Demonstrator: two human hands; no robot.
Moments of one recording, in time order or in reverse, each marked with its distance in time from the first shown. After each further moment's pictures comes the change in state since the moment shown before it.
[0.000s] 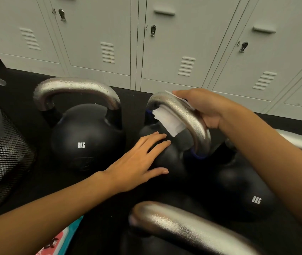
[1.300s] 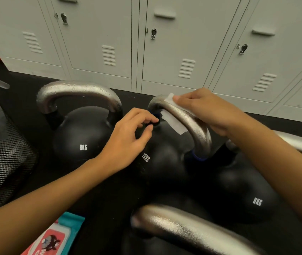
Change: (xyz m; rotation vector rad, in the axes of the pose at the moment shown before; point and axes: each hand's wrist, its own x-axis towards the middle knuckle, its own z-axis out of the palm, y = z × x) left_hand 0.017 0.001 -0.048 -0.363 0.521 -0.095; right_hand -0.018 0.008 0.000 -0.335 0.108 -0.336
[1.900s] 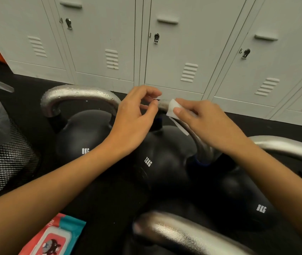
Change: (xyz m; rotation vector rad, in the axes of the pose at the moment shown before) left_hand 0.042 0.026 -0.006 -0.151 0.177 -0.162; right_hand -0.018 0.006 0.010 -0.310 0.131 -0.159
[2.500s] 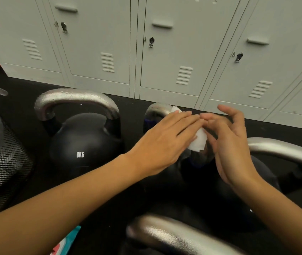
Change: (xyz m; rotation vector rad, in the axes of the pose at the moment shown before) left_hand -0.019 -0.001 0.046 0.599 -0.368 0.707; right_hand -0.043 0.019 0.010 1.029 0.480 0.184
